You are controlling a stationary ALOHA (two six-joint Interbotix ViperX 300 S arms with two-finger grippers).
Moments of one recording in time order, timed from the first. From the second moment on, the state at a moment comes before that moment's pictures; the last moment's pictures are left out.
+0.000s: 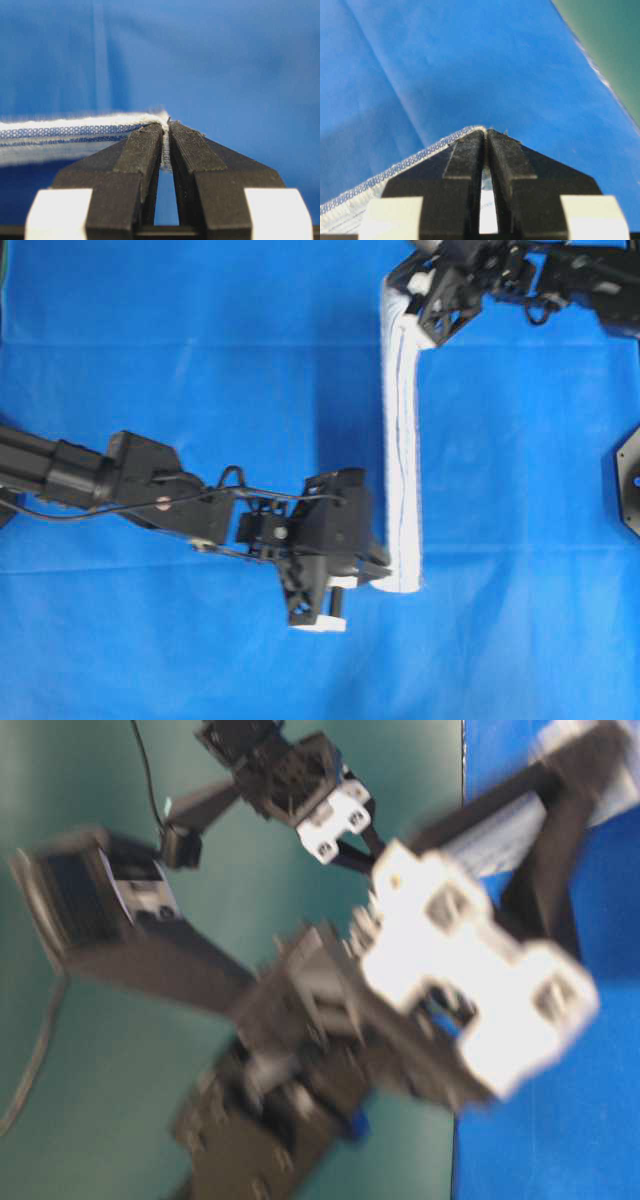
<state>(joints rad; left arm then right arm) -0.20 0.25 0.38 -0.03 -0.04 -0.12 -0.52 -0.02 0.62 -0.29 0.10 0.28</state>
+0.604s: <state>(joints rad) -0.22 0.19 0.52 -0.03 -0.10 -0.18 -0.48 0.08 0.50 -0.29 0.10 0.28</state>
